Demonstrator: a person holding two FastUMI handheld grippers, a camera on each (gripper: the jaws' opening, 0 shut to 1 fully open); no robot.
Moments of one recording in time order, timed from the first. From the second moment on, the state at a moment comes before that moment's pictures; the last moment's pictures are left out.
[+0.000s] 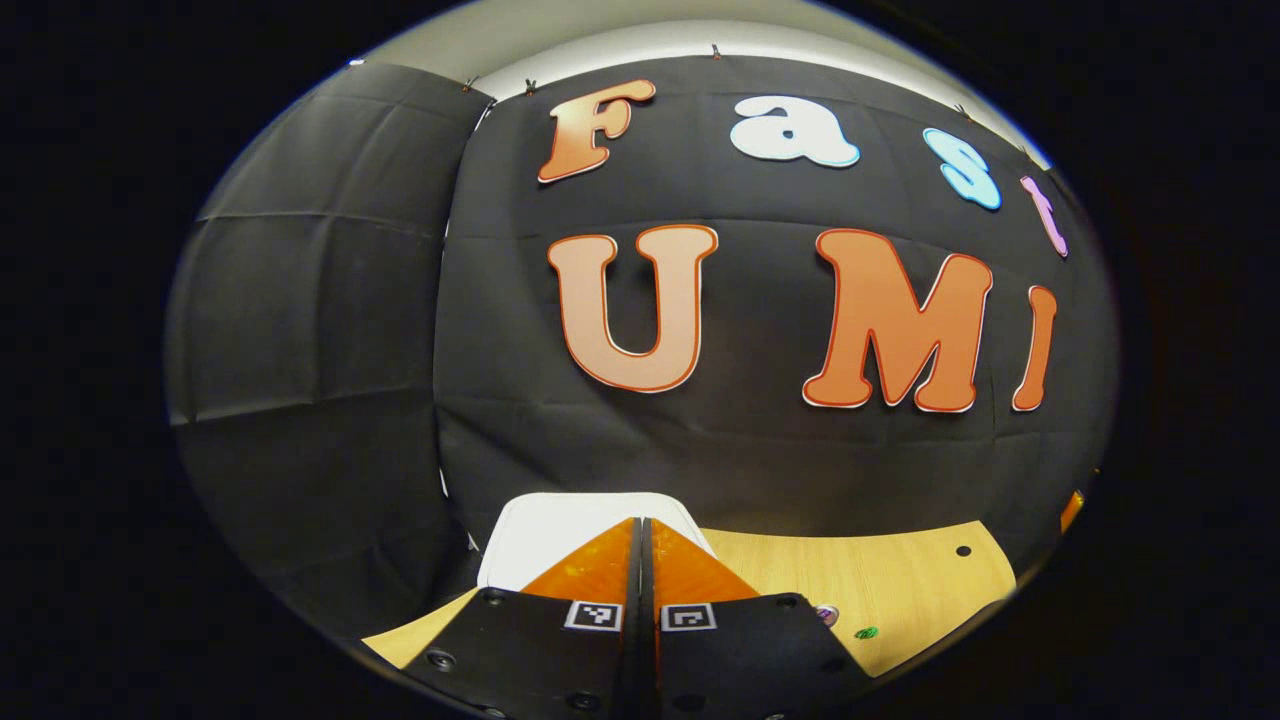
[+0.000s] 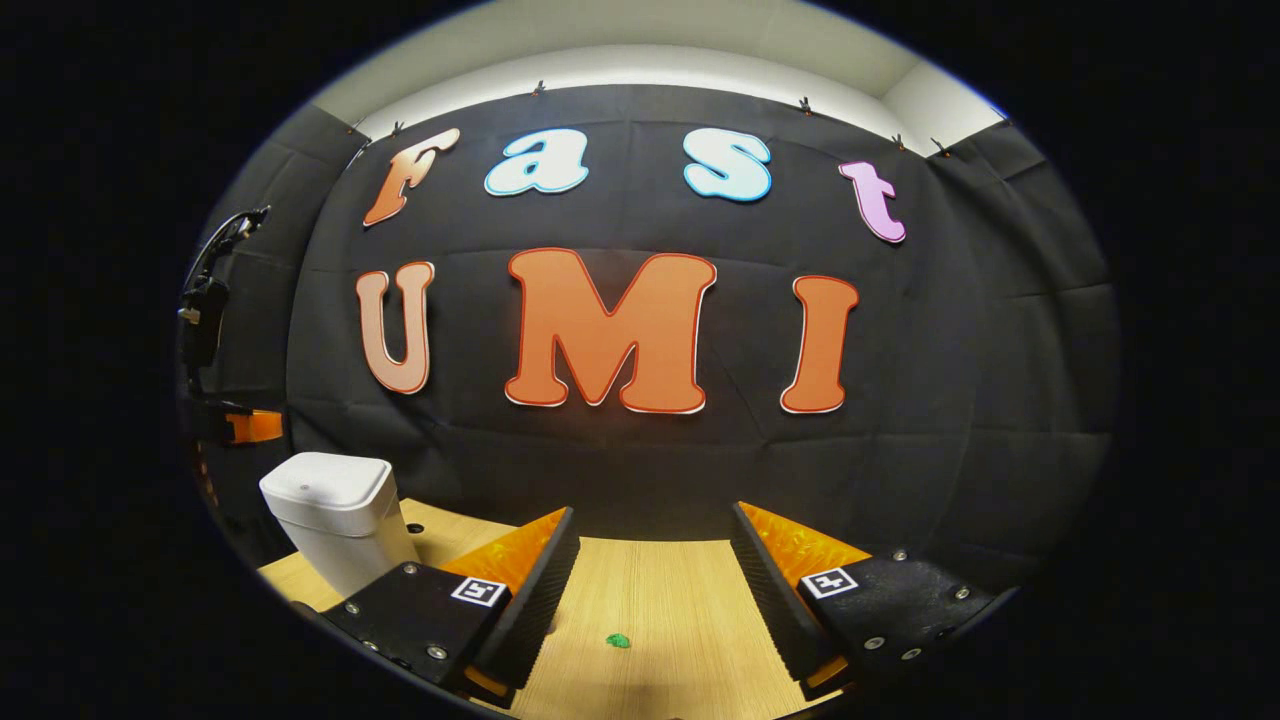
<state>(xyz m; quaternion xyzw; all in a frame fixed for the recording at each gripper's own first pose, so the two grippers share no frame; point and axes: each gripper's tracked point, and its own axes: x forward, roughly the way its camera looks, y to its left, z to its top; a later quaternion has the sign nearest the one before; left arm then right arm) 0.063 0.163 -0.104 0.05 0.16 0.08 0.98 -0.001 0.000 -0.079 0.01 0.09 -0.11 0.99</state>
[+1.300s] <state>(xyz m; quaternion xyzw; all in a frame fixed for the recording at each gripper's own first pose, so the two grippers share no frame) 0.086 0.210 -0.182 0.05 0.34 0.07 0.94 0.001 -0.006 -0.122 0.02 0.15 -0.13 0.98</state>
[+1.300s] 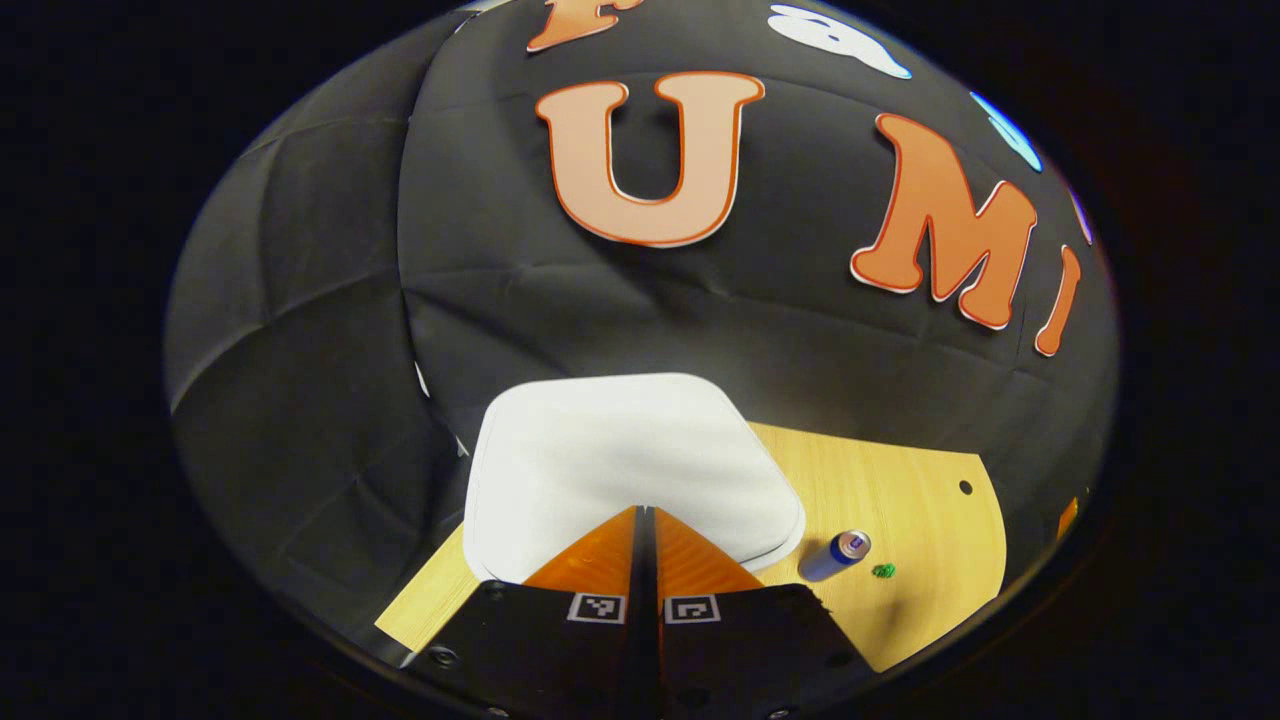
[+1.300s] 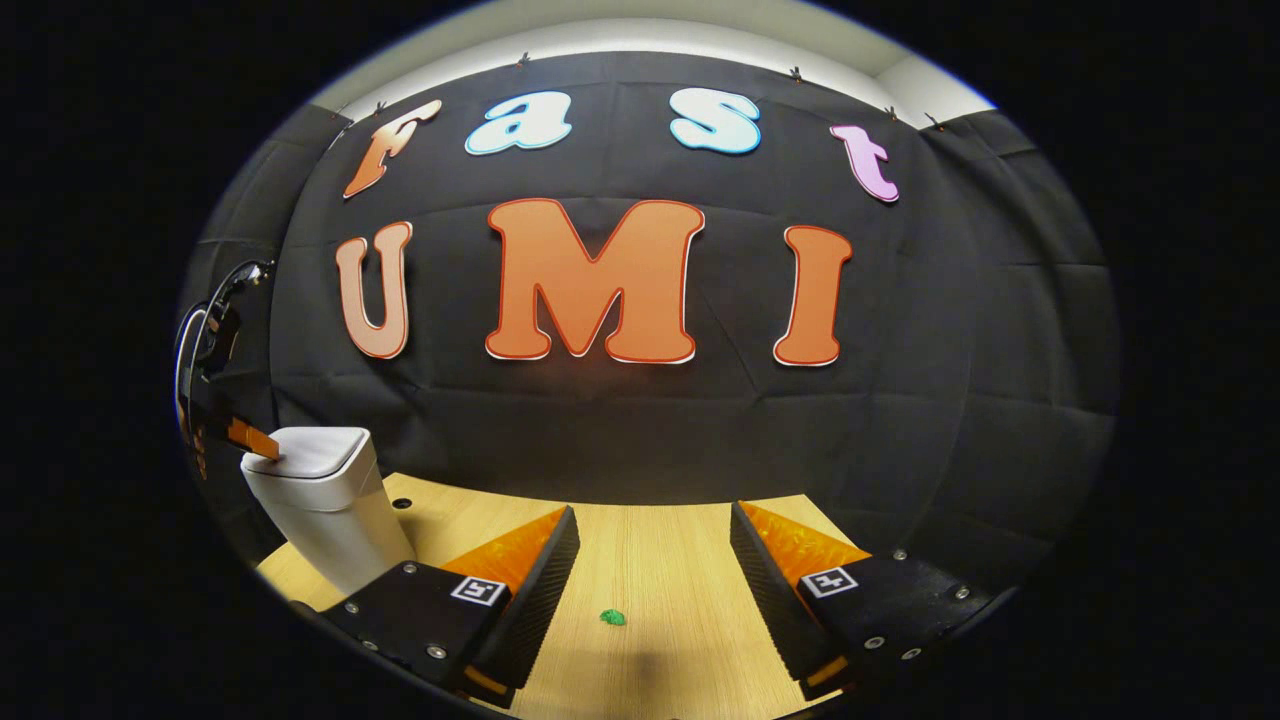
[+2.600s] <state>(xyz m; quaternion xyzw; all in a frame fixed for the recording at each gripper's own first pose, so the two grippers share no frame) -0.014 0.069 -0.004 0.07 0.05 -0.01 1.00 0.023 0.012 -0.214 0.04 0.16 -0.07 0.98</state>
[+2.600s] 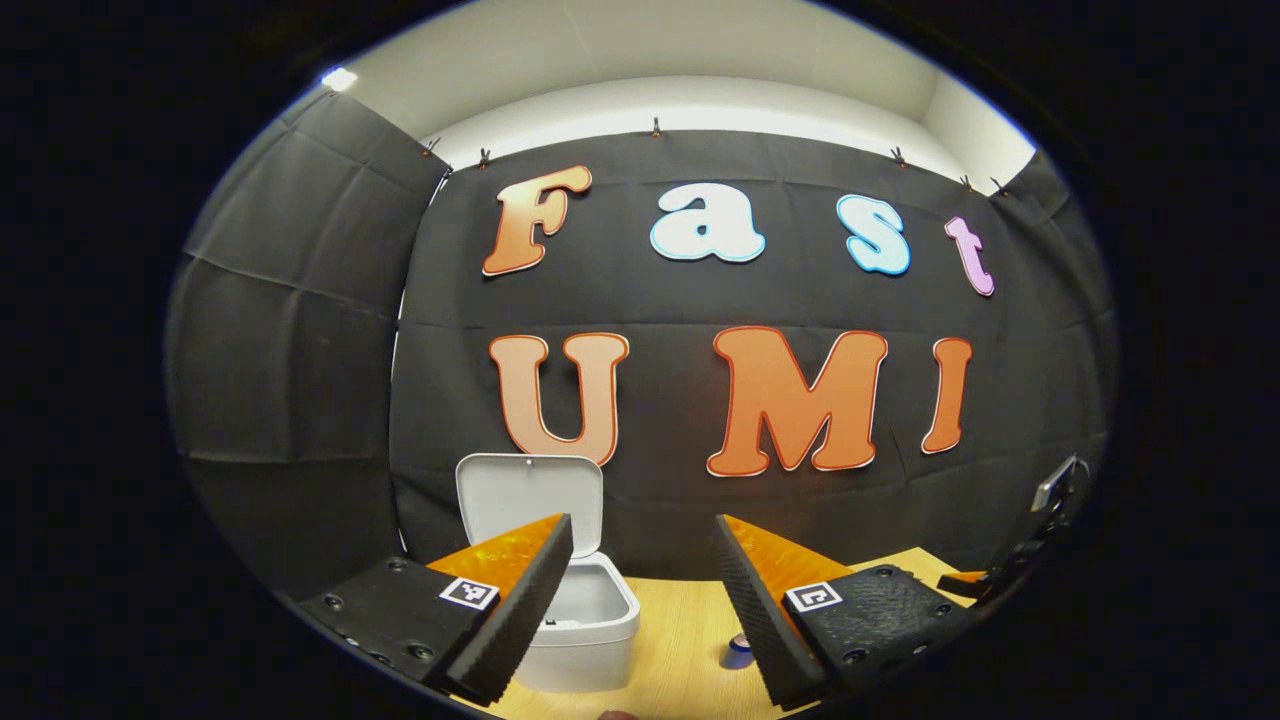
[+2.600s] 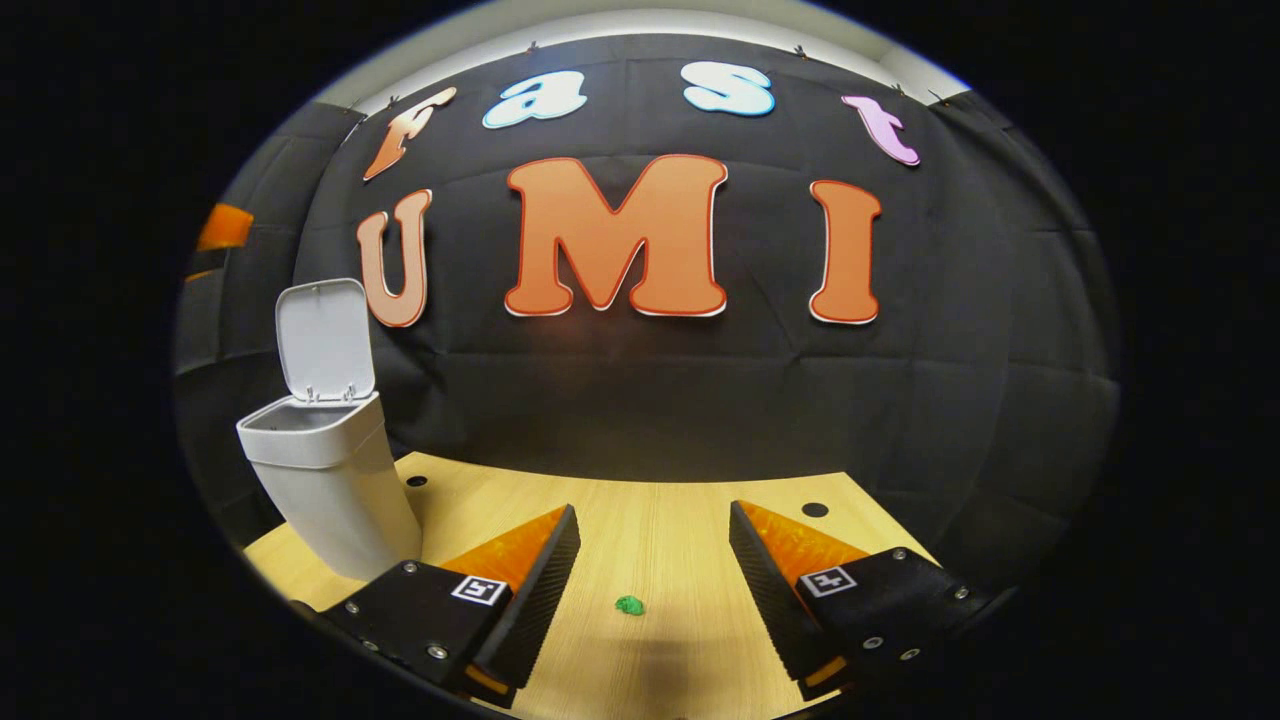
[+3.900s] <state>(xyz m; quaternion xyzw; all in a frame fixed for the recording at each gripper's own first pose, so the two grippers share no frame) -0.037 0.080 -0.004 0.20 0.07 0.01 0.98 0.067 0.045 -0.470 0.04 0.38 -0.06 0.92</state>
